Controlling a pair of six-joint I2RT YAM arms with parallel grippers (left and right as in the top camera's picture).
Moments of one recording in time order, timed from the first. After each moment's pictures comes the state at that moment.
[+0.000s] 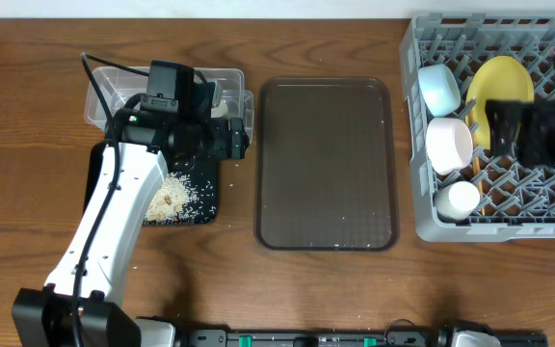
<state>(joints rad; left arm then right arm) -0.16 1.53 1.31 -0.91 0.30 -0.20 -0.14 1.22 1.82 -1.24 -0.20 -0.14</state>
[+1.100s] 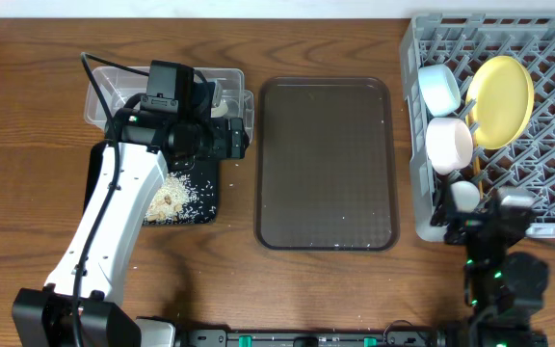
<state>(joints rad) -0.16 1.53 1.31 -0.91 0.30 -0.20 -0.04 0.27 0.25 -0.12 0.00 0.06</state>
